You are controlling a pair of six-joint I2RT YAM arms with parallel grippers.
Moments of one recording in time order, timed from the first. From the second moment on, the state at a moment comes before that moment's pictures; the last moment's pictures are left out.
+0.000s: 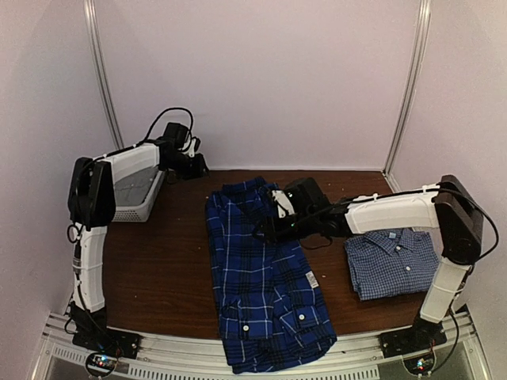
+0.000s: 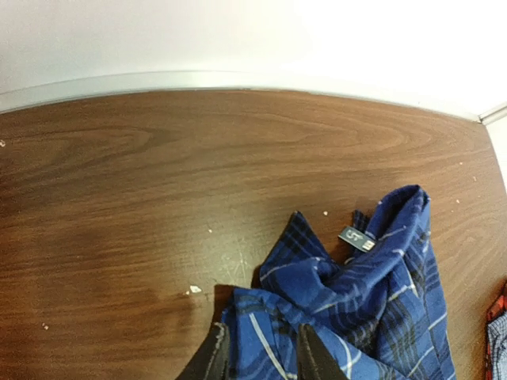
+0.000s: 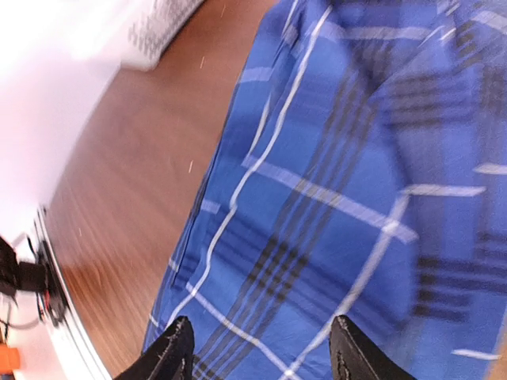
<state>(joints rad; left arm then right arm) -0.32 2.28 1.97 -0.51 0.24 -0.31 0.87 1.82 1.16 -0.05 -0.18 0.52</state>
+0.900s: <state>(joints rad) -0.46 2.61 2.24 -0.33 0.40 -0.46 0.72 1.64 0.91 0.04 -0.23 0.62</state>
